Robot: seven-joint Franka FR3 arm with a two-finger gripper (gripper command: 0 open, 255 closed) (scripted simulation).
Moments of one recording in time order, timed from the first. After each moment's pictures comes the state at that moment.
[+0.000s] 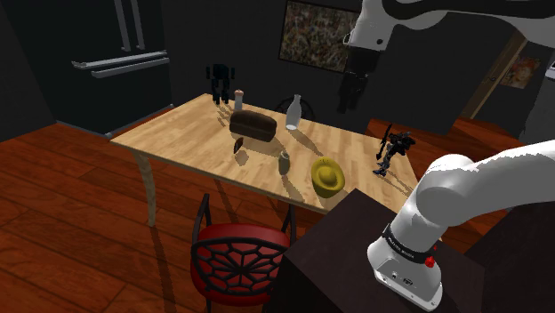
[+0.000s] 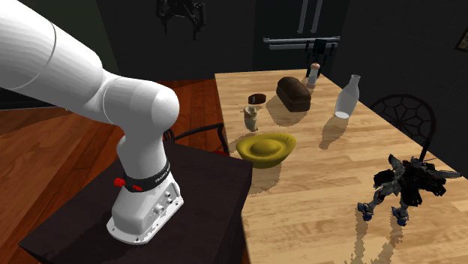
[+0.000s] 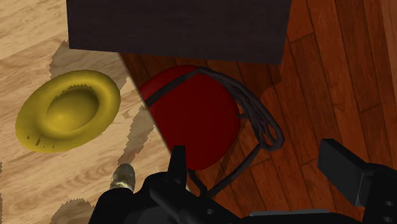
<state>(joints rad) 0.02 -0.75 -0.03 -2.38 0.10 1.56 -0.13</state>
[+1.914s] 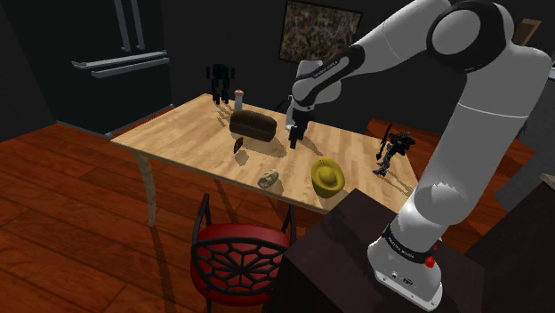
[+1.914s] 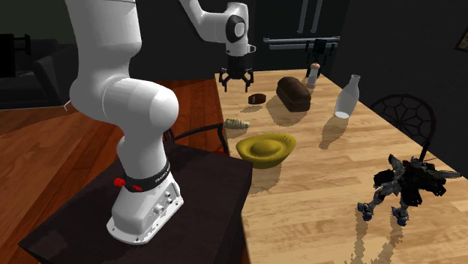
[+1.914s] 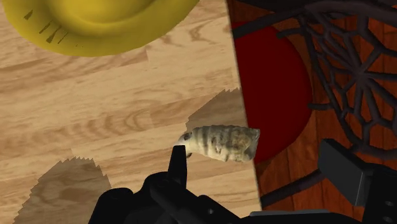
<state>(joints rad) -0.01 0.13 -0.15 -2.24 0.00 2.31 -0.48</state>
